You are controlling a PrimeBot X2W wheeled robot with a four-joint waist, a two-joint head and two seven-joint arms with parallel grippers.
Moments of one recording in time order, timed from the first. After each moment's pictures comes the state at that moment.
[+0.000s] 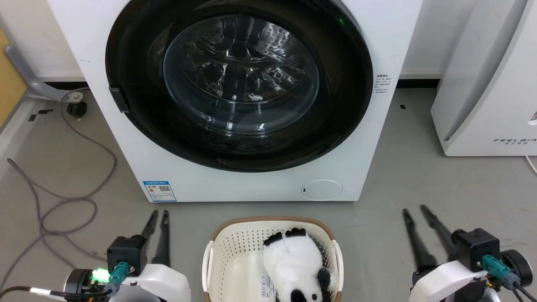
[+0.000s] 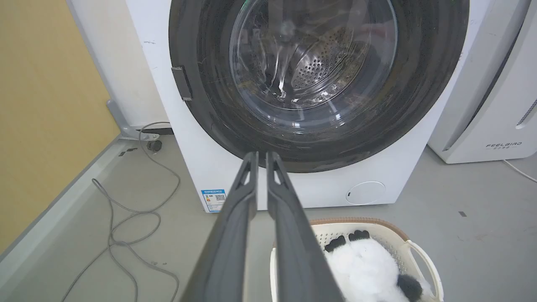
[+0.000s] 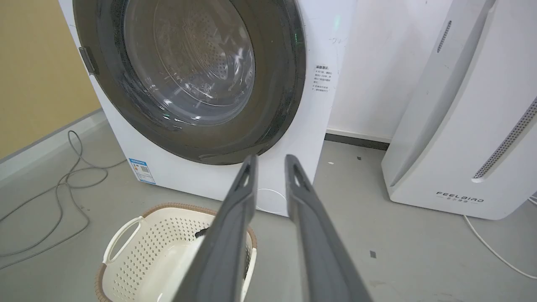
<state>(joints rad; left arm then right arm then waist) 0.02 0.05 0.00 0.01 0.00 0.00 0.00 0.01 -0.05 0.00 0.01 0.01 0.13 0.00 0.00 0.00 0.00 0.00</state>
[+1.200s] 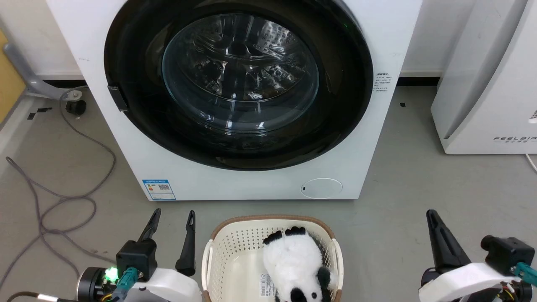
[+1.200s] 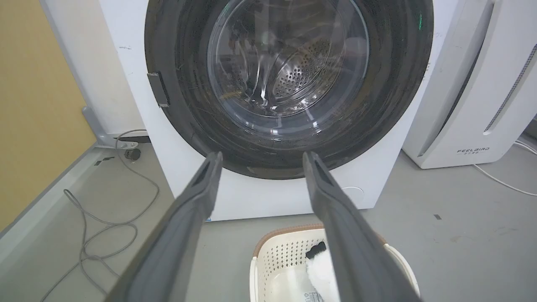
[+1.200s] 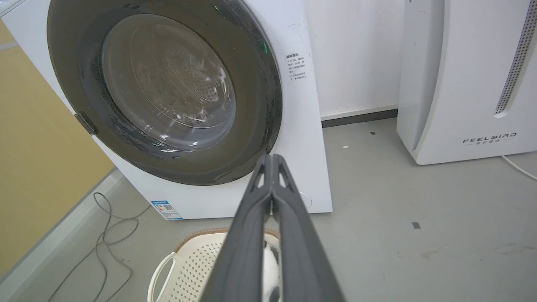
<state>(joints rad) 0.01 0.05 -0.04 0.03 -0.04 -0.02 -0.07 0.01 -0.05 -0.03 0.09 0.30 0.13 -0.07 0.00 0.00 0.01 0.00</state>
